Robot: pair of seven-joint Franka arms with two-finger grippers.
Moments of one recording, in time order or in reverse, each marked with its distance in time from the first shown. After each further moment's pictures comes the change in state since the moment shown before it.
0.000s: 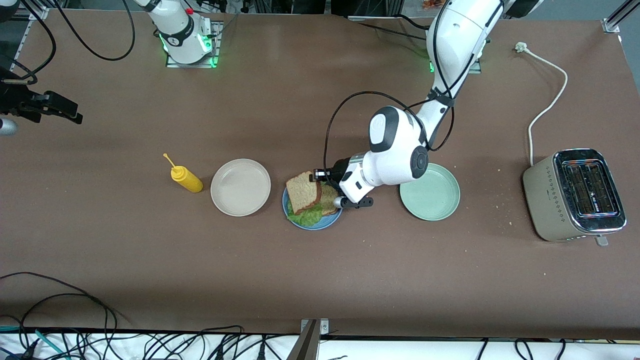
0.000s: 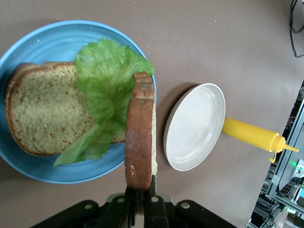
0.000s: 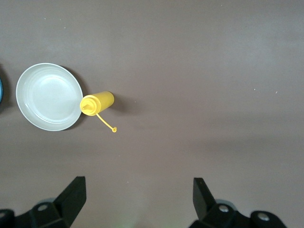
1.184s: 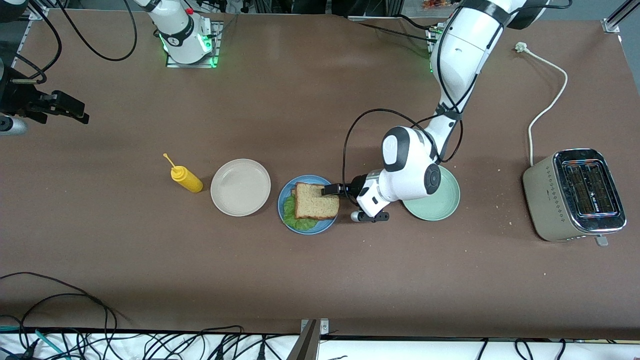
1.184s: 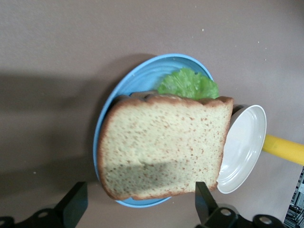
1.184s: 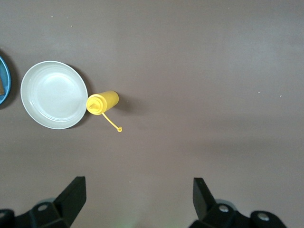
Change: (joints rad) left arm 0.028 0.074 0.059 0.001 0.000 0.006 0.129; right arm 0.006 0.000 0.020 0.001 0.000 0.000 0.000
